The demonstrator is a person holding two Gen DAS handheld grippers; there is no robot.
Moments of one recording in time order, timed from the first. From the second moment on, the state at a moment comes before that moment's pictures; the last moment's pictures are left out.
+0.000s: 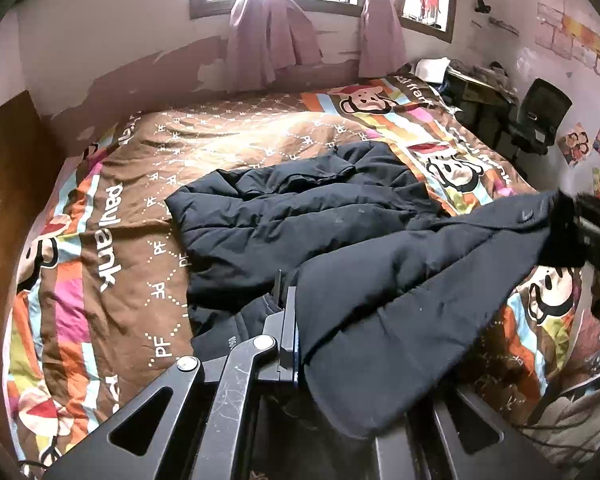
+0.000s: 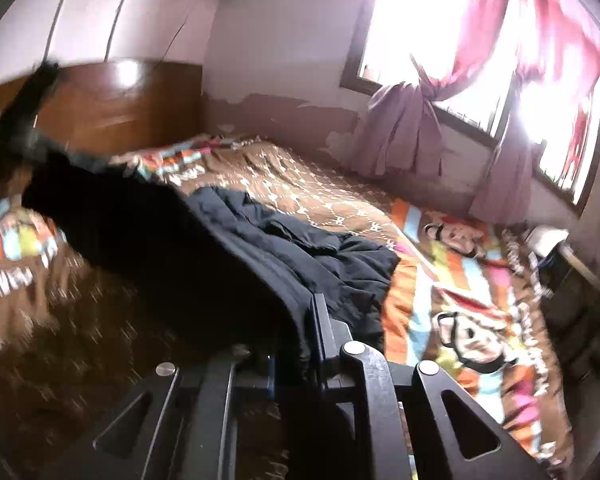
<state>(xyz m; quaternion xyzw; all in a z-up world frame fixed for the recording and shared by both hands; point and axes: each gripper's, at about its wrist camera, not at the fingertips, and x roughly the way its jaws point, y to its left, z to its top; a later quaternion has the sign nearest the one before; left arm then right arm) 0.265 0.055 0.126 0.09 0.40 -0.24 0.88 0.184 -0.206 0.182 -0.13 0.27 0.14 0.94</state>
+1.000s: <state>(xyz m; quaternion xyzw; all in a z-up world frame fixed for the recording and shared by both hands) 0.214 0.031 0.102 0.15 0.41 -0.34 0.83 0.293 -0.185 0.222 -0.04 0.31 0.17 0.93</state>
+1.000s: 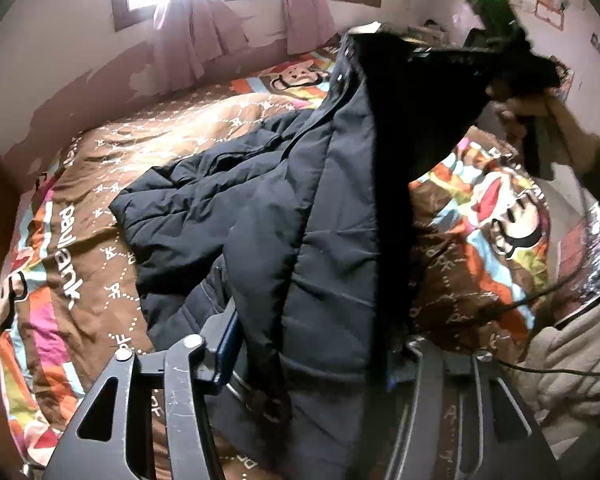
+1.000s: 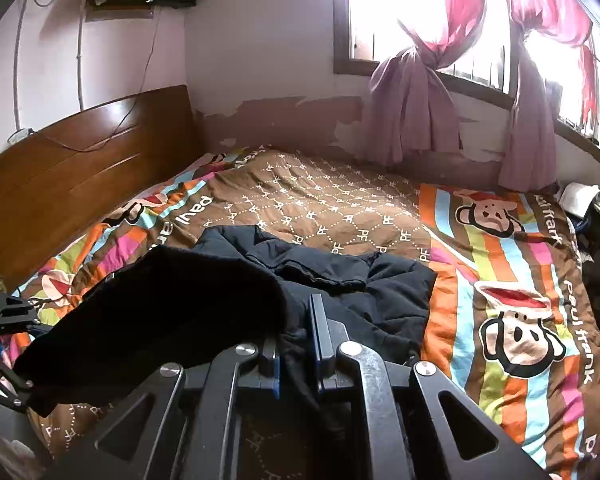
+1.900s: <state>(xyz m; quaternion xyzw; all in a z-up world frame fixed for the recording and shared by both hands) 0.201 -0.018 0.048 0.29 0.37 -0.21 0.85 0.292 -0.170 0.230 -0.07 0.34 0.19 0.92</state>
